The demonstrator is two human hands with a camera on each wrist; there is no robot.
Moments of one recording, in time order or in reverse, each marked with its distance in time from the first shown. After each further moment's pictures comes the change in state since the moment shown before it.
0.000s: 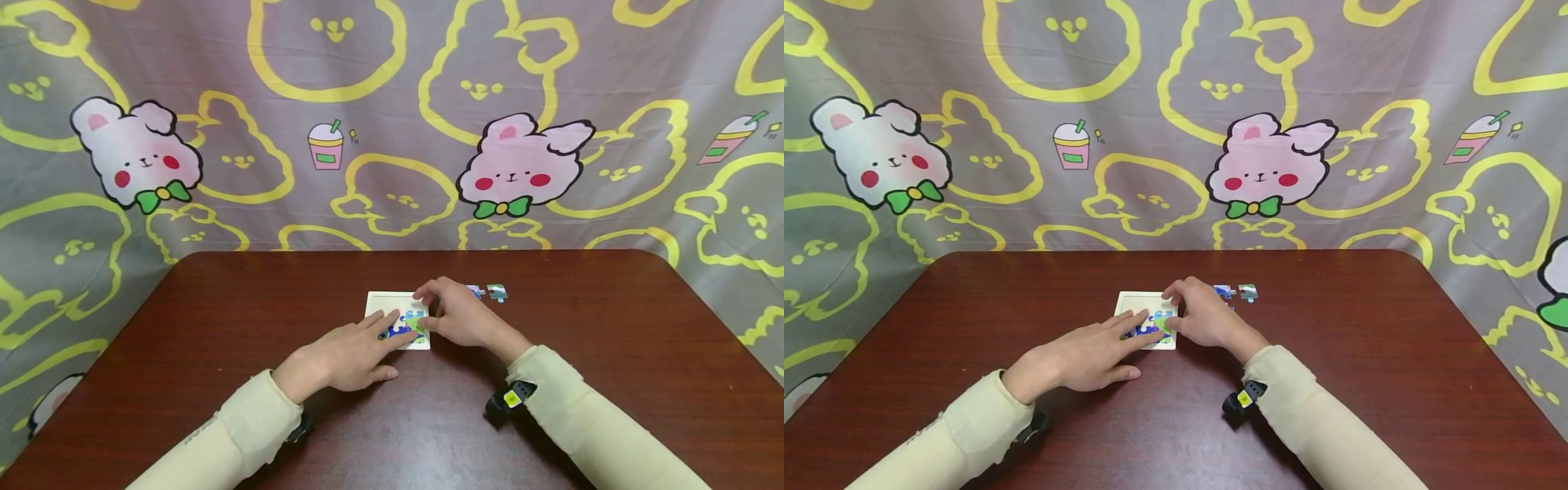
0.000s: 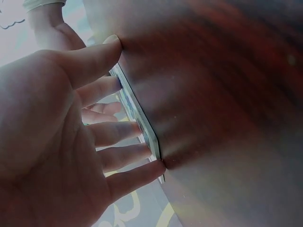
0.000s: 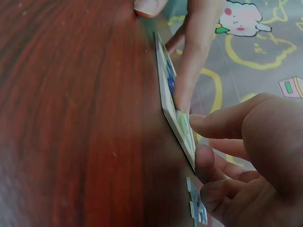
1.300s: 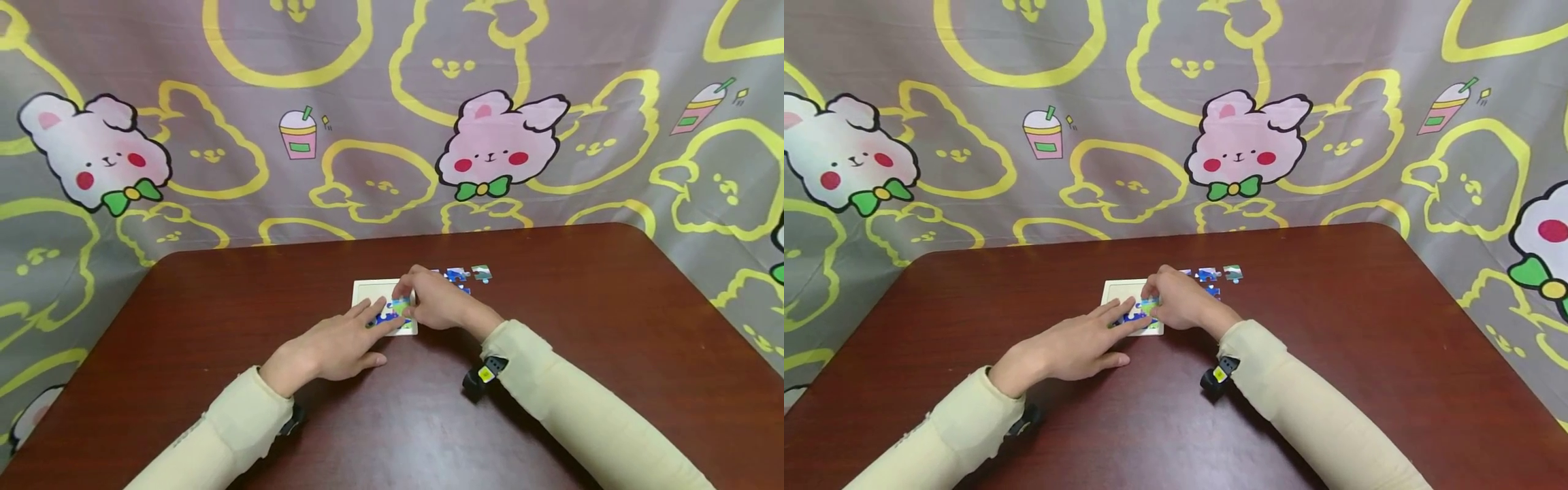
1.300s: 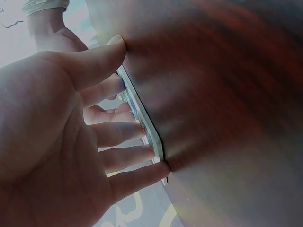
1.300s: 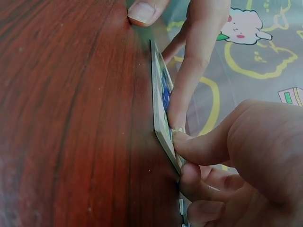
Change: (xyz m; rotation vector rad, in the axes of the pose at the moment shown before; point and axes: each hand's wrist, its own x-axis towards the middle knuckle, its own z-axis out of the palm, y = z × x) left_hand 0.002 -0.004 0.001 -0.068 0.010 0.053; right_hand 0.009 -0.011 0.006 -0.142 -0.115 0.016
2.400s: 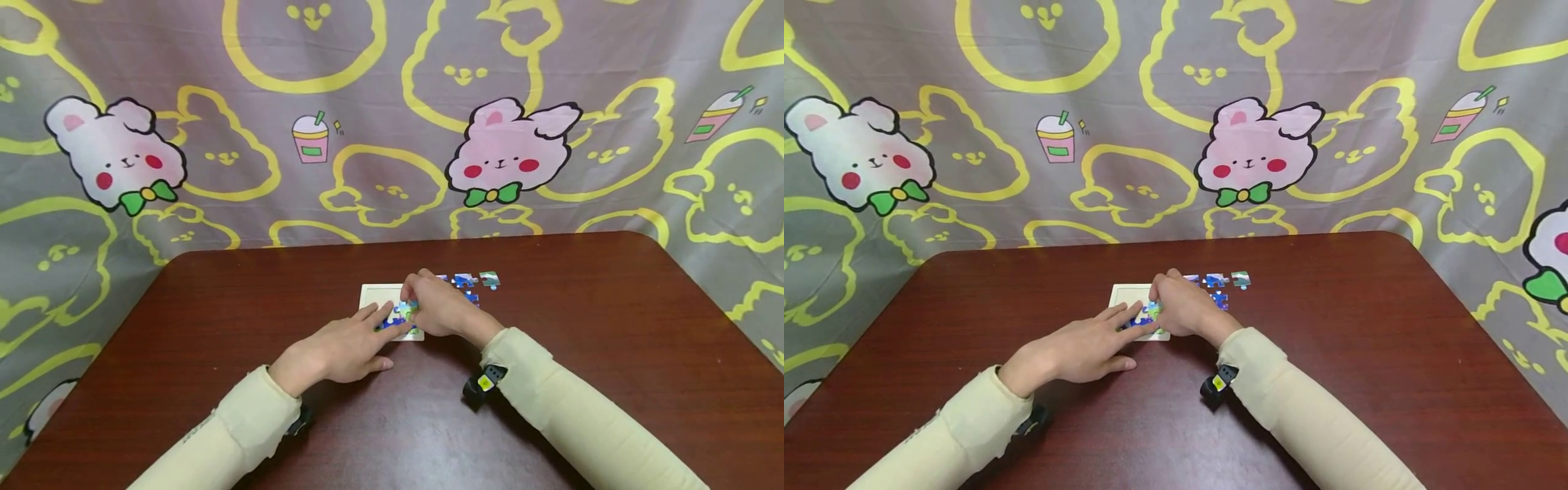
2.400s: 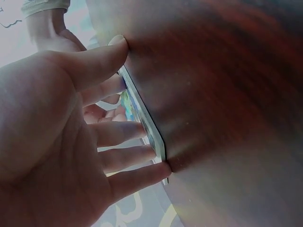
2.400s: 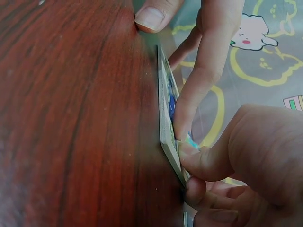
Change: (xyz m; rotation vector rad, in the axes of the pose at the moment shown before) left_hand 0.001 0.006 -0.003 0.039 -0.033 -0.056; right_hand 0.006 -0.011 0.006 -0.035 0.018 0.138
